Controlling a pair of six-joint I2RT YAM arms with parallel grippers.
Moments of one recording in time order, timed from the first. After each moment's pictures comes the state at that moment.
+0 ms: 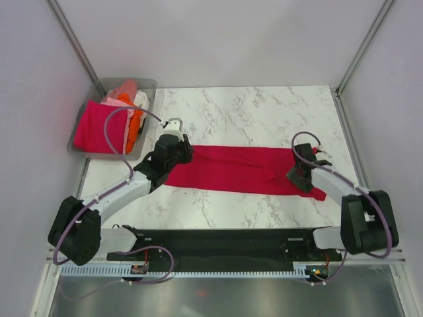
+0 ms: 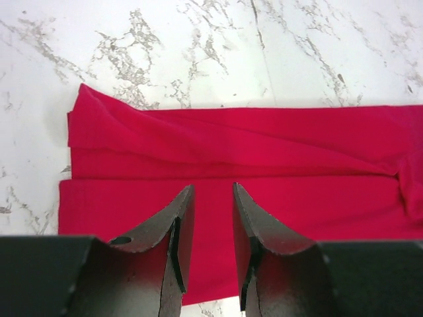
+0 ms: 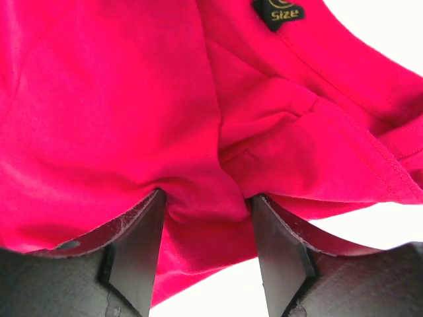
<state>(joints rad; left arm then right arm) -0.55 1.27 0.73 0.10 -0.19 -0.40 0.17 1.28 0.59 -0.50 0.35 0.94</state>
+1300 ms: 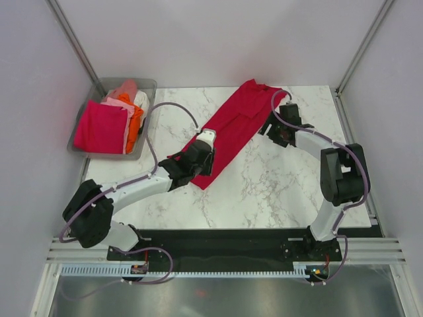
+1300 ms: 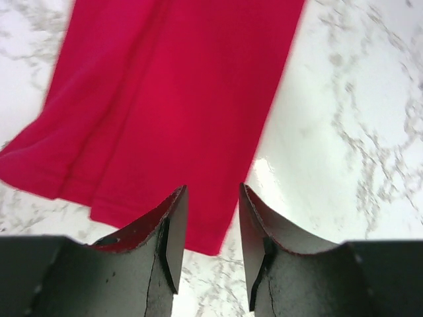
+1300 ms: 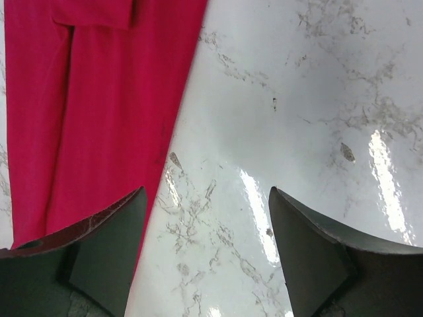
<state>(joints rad) -0.77 1.41 0.88 -0.15 -0.31 -0.35 0.18 1.80 1.17 -0.17 -0.01 0.66</state>
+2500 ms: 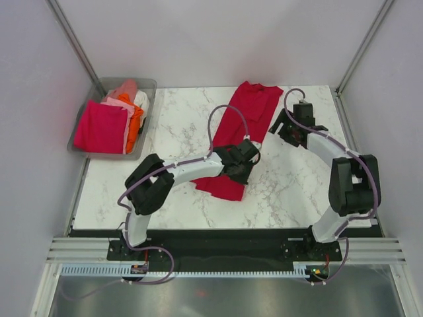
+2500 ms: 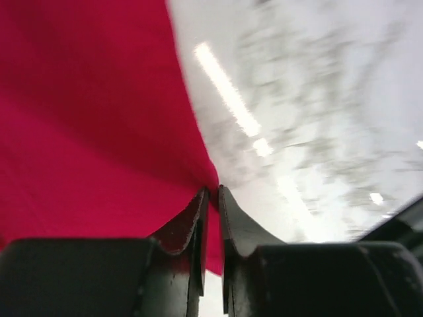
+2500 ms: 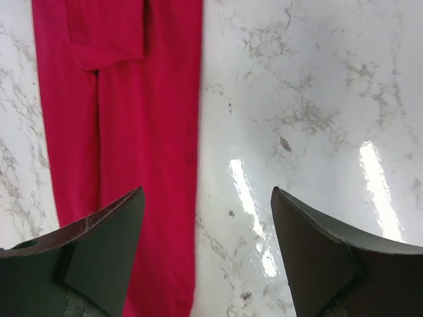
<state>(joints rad) -0.96 1.97 1.42 -0.50 -0.02 -0.44 0.11 1.72 1.13 -0.19 -0.03 0.62</state>
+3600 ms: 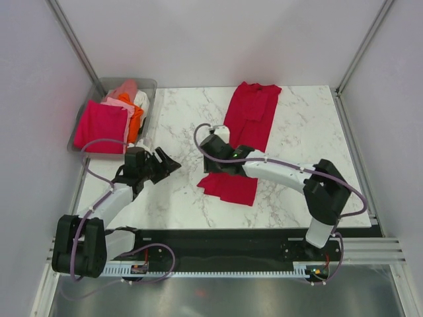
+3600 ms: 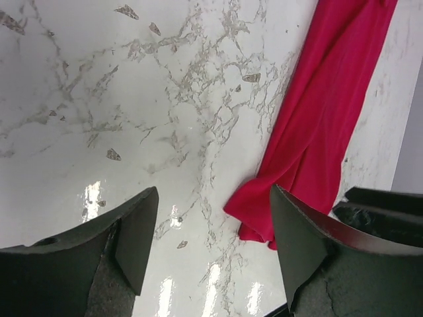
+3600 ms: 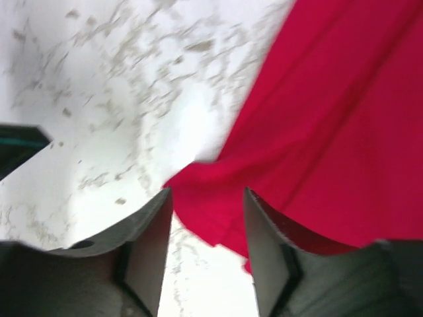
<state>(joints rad) -0.15 1.16 0.48 0.01 0.30 -0.73 0.90 1.74 1.30 -0.44 0.32 0.71</state>
